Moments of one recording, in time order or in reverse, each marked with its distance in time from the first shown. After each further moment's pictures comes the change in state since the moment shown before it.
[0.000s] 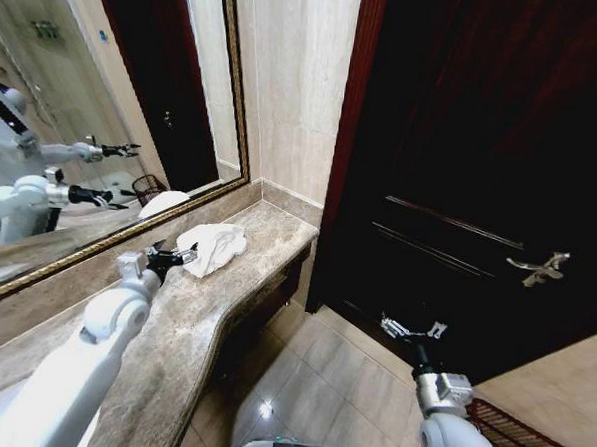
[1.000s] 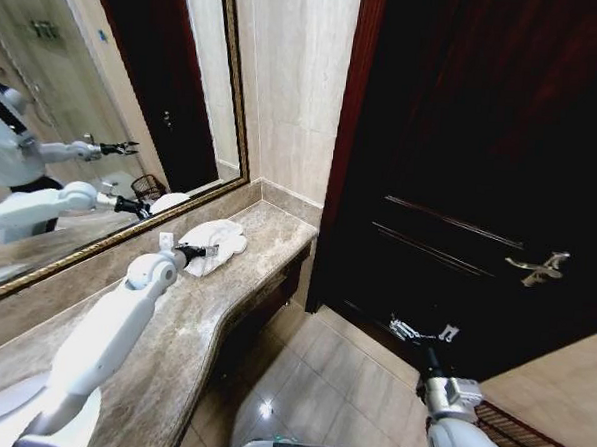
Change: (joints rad) left arm -0.361 -0.026 0.304 0.390 -0.033 0.115 0.014; right arm -0.040 0.002 0.029 0.014 0.001 0.038 0.016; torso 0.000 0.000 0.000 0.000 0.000
